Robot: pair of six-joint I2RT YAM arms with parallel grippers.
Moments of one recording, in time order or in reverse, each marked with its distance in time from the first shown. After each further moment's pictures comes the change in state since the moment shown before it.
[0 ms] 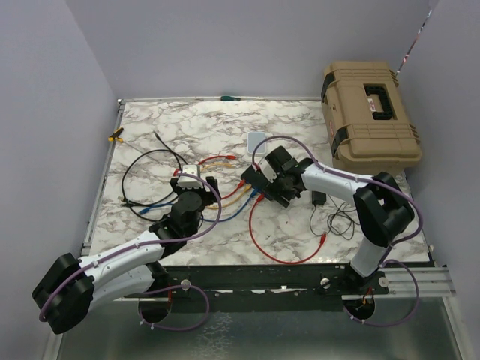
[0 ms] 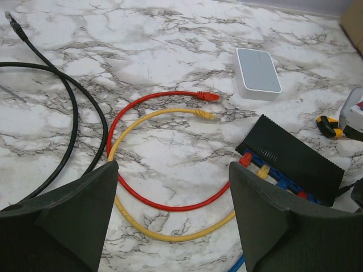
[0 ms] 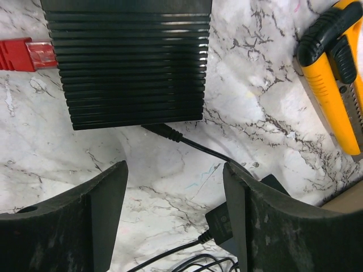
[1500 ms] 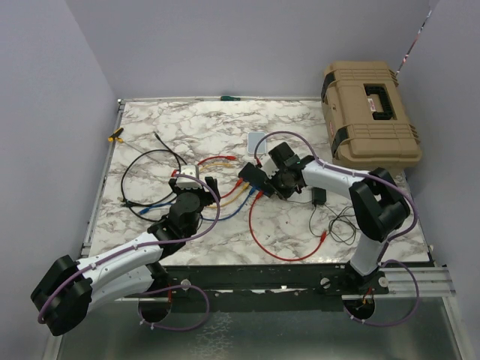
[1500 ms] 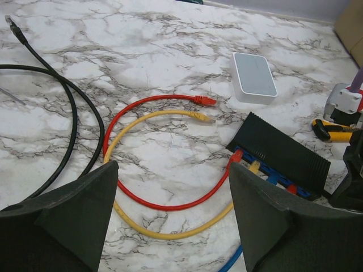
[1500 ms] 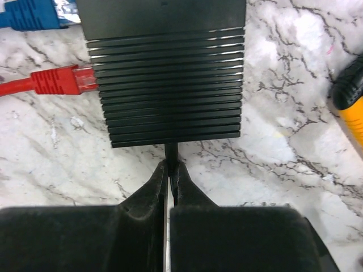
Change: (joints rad) left arm 0.000 -0.023 -0.007 0.005 0.003 0.001; right arm -0.053 0.064 0.040 0.051 -0.196 0.050
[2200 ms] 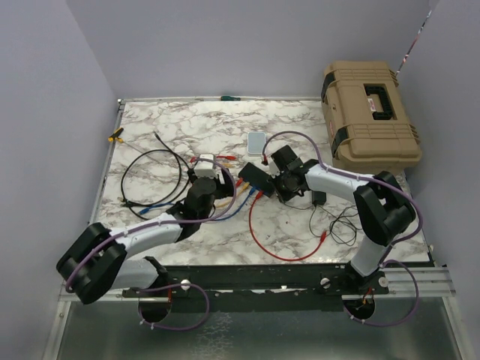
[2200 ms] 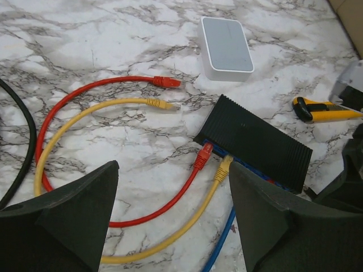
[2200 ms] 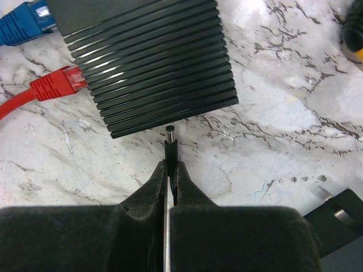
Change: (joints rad) left arm 0.036 0.281 0.124 0.056 0.161 -0.060; right arm 0.002 -0.063 -0.081 0.048 0.004 0.242
